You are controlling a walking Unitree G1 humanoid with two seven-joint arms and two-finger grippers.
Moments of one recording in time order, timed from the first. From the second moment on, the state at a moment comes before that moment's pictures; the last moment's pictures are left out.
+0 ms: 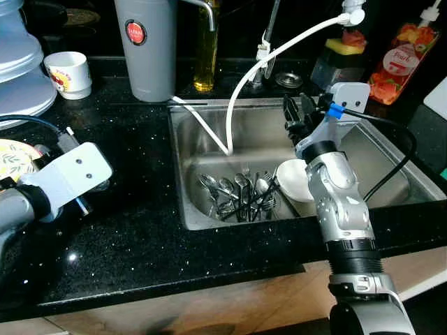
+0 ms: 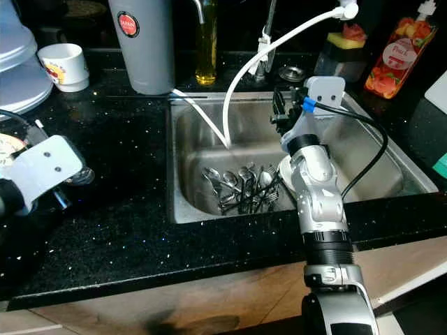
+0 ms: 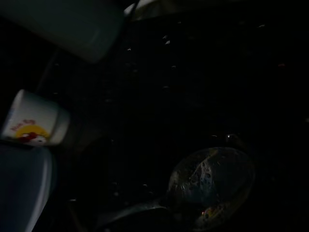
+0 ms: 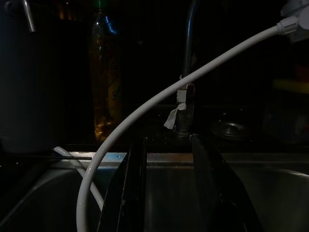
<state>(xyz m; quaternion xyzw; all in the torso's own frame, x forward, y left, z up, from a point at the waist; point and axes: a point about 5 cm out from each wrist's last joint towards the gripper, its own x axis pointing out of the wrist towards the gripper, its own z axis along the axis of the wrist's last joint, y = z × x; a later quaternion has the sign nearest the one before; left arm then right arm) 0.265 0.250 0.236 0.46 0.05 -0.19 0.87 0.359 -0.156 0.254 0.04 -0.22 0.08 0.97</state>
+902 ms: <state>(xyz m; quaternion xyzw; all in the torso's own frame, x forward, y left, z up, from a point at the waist) 0.284 0.216 0.275 0.46 -0.13 -0.16 0.86 0.360 -0.158 0.255 0.04 -0.22 0.08 0.97</state>
